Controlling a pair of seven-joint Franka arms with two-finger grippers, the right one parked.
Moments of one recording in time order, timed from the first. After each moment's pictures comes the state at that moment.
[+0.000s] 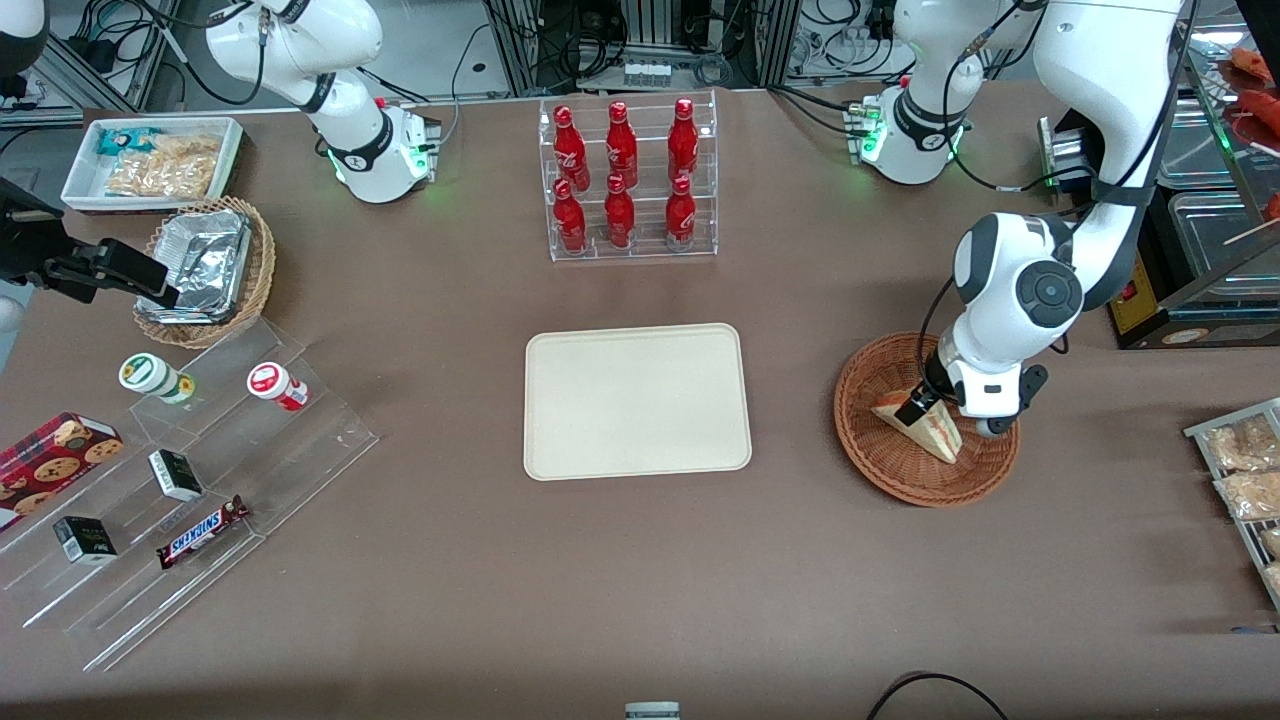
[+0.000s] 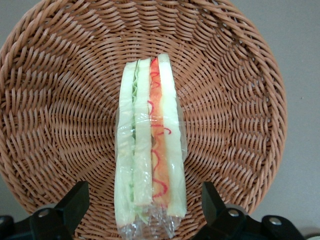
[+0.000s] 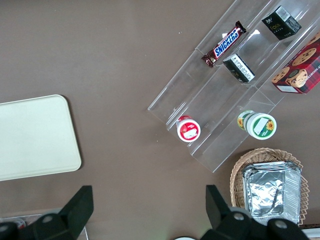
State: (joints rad) arm -0.03 0.24 -0.15 -2.22 0.00 2.47 -0.97
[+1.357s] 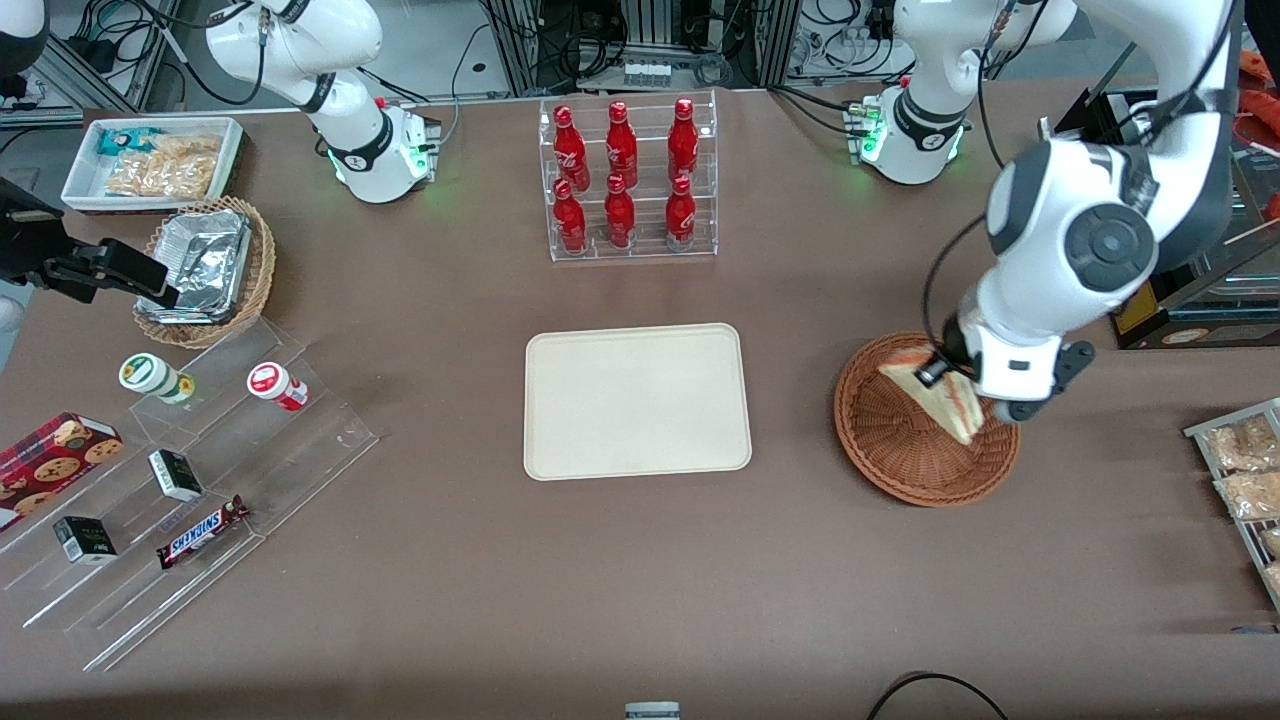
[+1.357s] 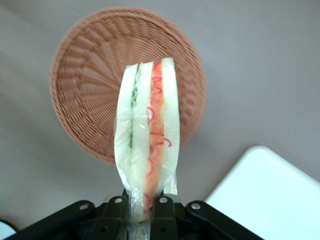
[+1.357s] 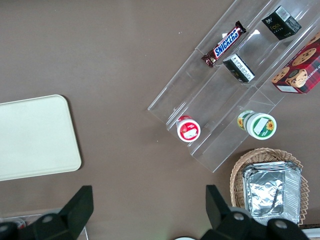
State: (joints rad) arm -0.16 0.14 -0.17 -1.81 0.00 1.86 -0.92
